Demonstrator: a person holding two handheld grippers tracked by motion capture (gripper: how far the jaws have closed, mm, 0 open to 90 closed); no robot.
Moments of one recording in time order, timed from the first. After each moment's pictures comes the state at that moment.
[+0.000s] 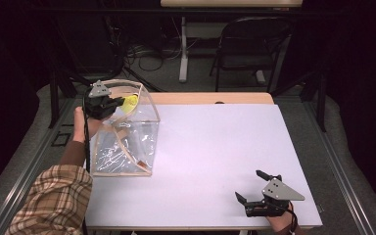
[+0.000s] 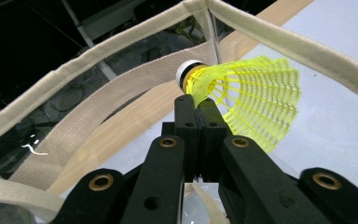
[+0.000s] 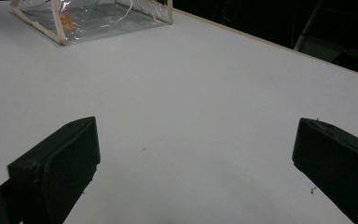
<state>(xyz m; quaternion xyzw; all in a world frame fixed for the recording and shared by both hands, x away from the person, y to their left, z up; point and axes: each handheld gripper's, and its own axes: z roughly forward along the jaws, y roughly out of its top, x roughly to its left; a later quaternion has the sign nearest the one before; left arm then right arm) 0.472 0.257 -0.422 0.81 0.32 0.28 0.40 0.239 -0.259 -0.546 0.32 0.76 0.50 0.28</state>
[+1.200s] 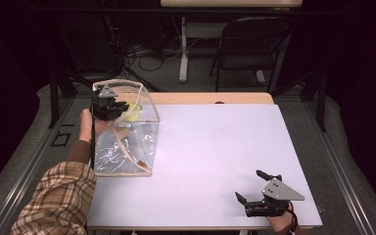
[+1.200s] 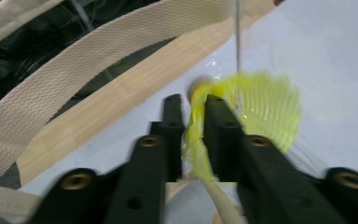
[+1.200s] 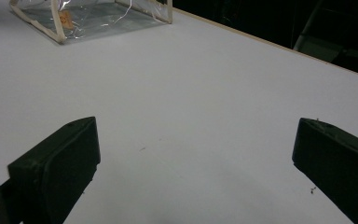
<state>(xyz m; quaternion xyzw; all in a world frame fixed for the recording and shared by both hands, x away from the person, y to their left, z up) 0.495 0.254 -0.447 0.82 0.36 0.25 0.37 0.239 -0.259 -0.546 0.32 0.76 0.49 0.29</state>
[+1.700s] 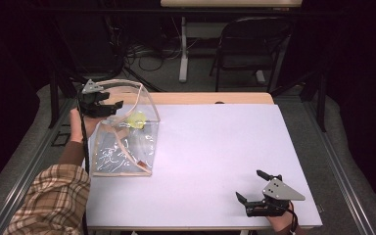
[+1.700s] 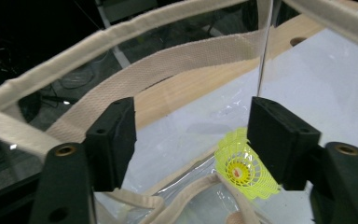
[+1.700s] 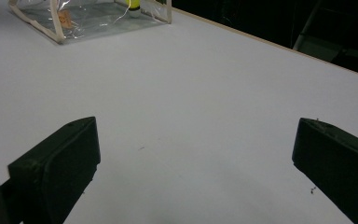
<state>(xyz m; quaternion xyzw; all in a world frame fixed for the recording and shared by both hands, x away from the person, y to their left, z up) 0.479 0.281 -0.424 0.77 0.40 0.28 0.41 0.239 -0.260 -0.546 0.32 0.76 0.49 0.29</state>
